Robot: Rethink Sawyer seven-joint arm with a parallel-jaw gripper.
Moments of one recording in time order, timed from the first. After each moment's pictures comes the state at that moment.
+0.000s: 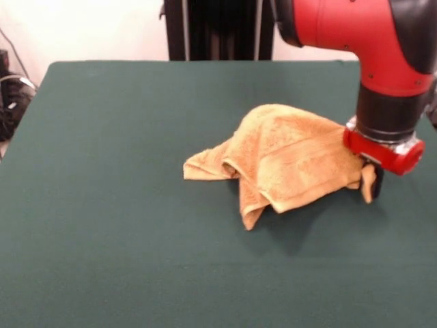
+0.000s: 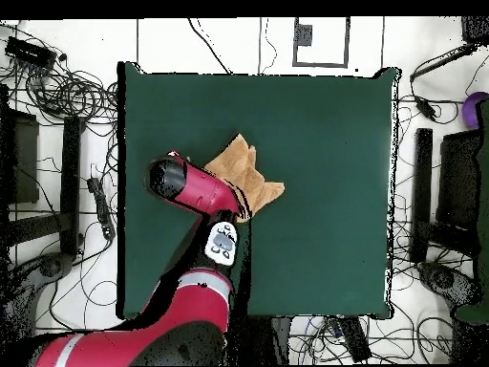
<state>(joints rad) 0.24 -0.24 -0.19 1.43 0.65 0.37 2.27</state>
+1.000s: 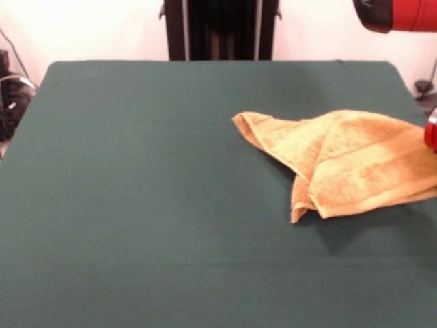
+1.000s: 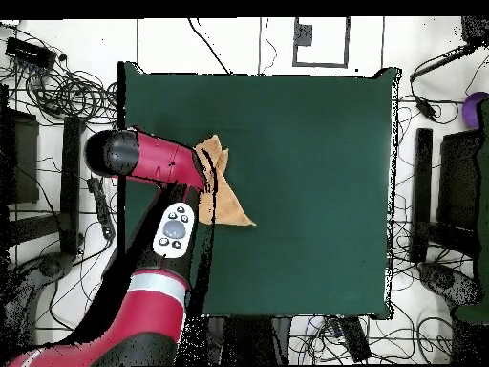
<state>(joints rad) 0.35 -0.18 -0.31 1.14 0.64 0.57 2.42</state>
